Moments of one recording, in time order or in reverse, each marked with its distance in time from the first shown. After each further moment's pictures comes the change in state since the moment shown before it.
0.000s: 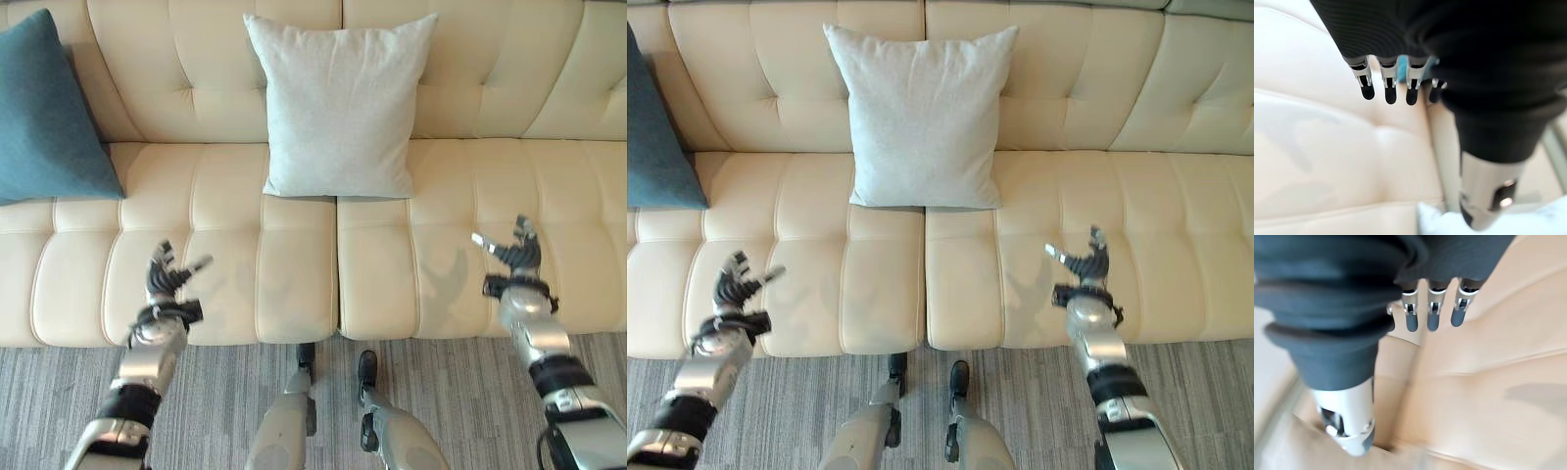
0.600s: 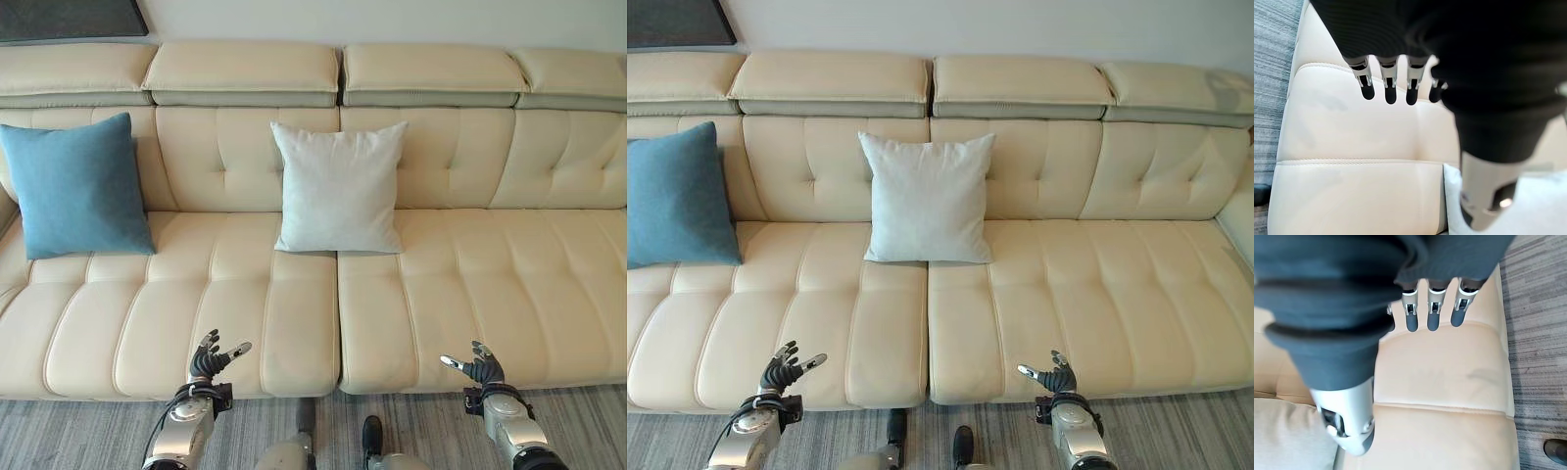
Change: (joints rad) left arm 0.177 -0.138 -0.016 0.045 0.124 0.076 -0.130; right arm 0.242 0.168 -0.017 0.155 -0.036 0.056 0.126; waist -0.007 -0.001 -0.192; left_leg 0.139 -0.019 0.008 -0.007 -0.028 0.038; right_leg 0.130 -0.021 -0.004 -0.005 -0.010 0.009
